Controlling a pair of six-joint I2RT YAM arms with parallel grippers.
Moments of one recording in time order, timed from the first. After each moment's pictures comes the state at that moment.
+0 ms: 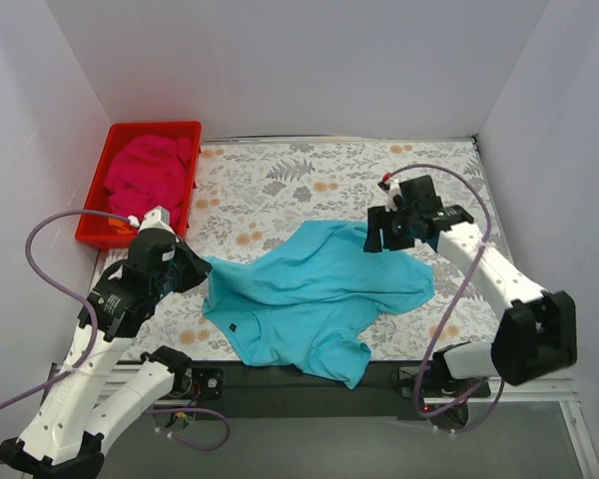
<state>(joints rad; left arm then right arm) -0.44 0.72 1.01 -0.97 -0.15 -0.78 0.35 1.30 1.02 -0.66 -0.25 0.18</state>
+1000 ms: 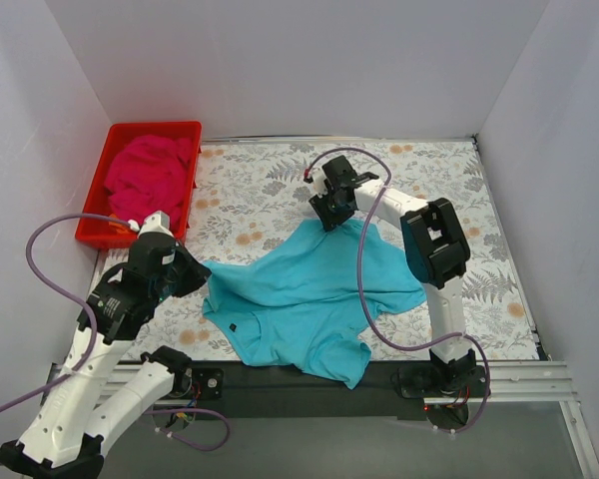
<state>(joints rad) -0.44 0.70 0.99 -1.00 -0.14 -0.79 0.53 2.16 1.64 -0.55 -0.13 -0.17</state>
